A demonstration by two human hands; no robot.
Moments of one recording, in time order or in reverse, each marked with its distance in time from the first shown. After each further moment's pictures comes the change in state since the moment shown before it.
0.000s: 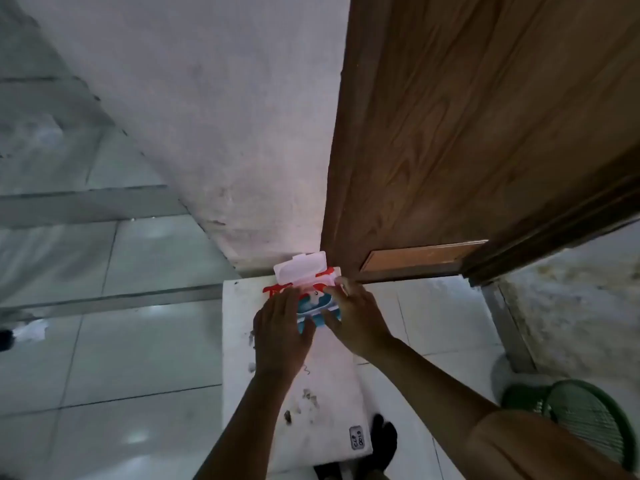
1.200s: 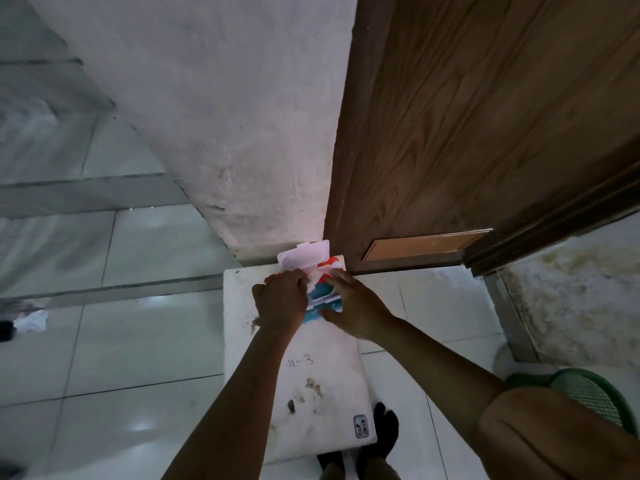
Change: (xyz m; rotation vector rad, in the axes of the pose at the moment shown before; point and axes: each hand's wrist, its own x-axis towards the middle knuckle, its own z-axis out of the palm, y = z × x) left_hand 0.043 -0.002 0.007 0.178 -0.126 -0.167; right_hand 0.009 0.006 0.003 0.080 -0.170 0.005
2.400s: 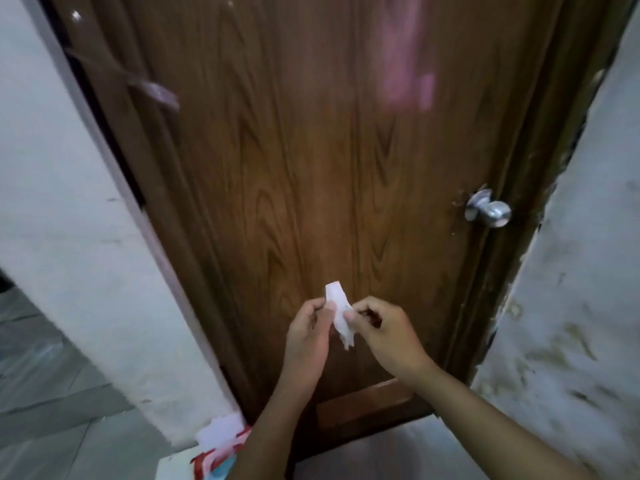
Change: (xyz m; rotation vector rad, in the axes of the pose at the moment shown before) left_hand -0.124 0.299 -0.168 -1.055 0.097 0.442; right_hand -0.187 -0.001 -0.311 0.551 0.701 -0.203
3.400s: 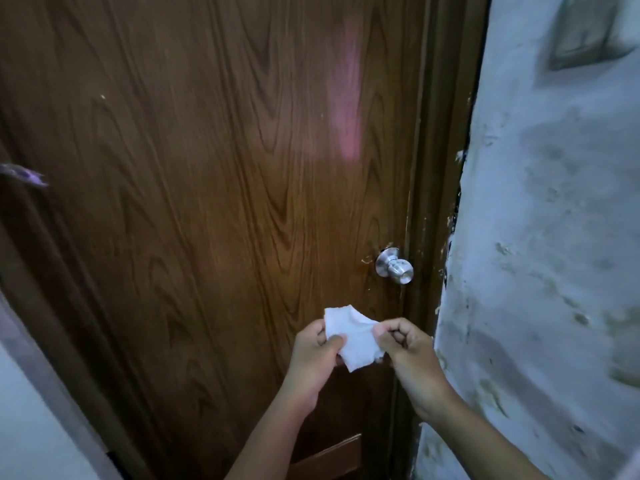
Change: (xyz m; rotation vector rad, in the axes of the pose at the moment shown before) left_hand 0.030 0.057 0.168 -0.156 -0.224 -0.100; right_hand 0.010 0.039 -0.179 0.327 0.270 0.156
